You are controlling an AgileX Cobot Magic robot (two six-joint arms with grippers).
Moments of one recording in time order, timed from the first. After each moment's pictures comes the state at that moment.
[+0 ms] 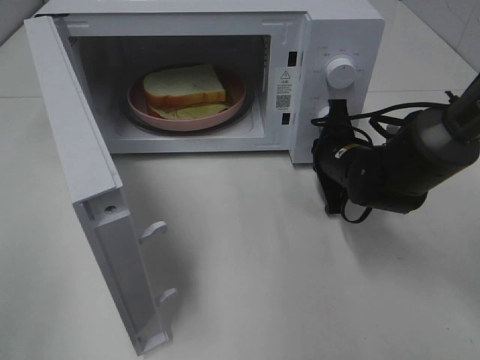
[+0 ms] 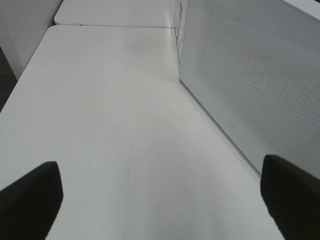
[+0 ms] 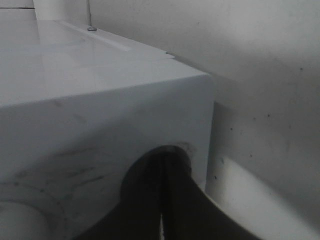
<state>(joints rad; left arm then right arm) 0.05 0.00 -0.50 -0.12 1.04 0.06 0.43 2.14 -0.88 0.54 -0.78 1.35</state>
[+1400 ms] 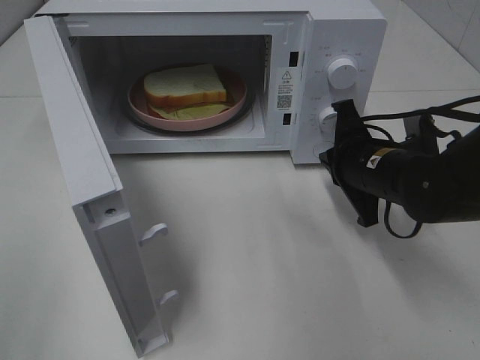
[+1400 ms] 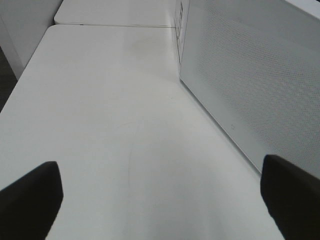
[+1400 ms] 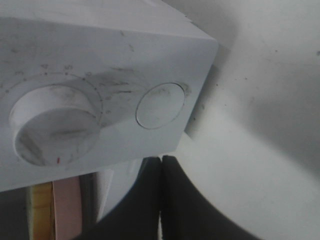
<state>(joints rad) 0.05 0.00 -0.50 -0.12 1.04 0.06 0.41 1.89 -0.63 0.29 -0.70 1.28</state>
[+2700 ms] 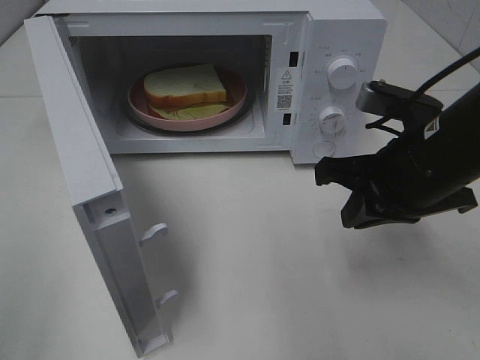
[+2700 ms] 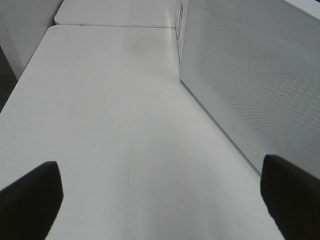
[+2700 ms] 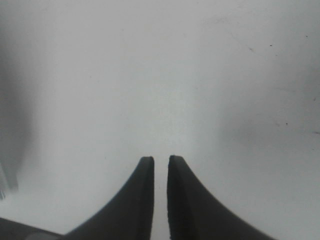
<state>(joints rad) 0.05 0.00 -0.50 -0.12 1.04 0.06 0.41 1.45 -0.73 0.27 0.48 0.23</state>
